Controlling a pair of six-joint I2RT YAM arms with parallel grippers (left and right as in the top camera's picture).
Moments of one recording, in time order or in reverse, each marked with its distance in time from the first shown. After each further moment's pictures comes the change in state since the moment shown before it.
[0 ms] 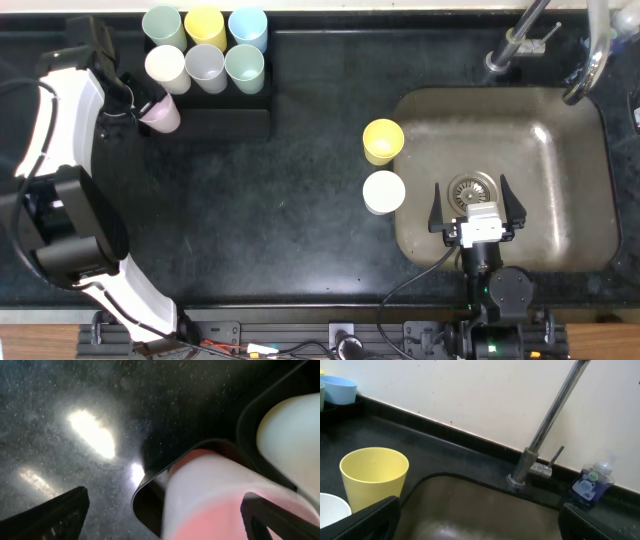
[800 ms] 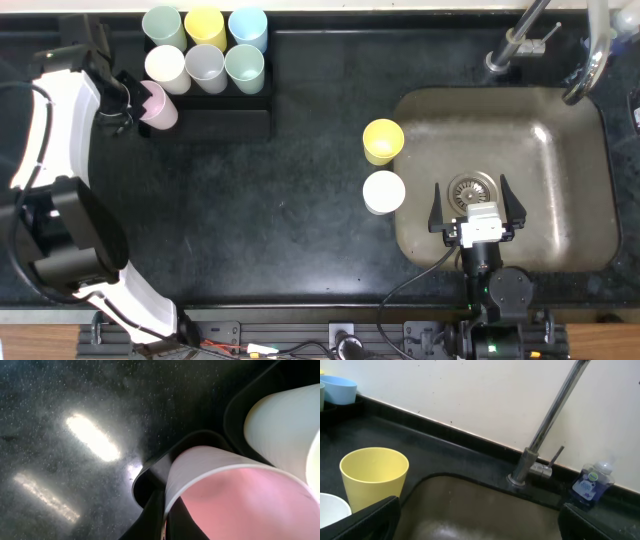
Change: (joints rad) left arm 0.000 -0.047 0.000 -0.007 0.007 0.003; right arm 0.000 0.000 0.000 0.000 0.000 0.000
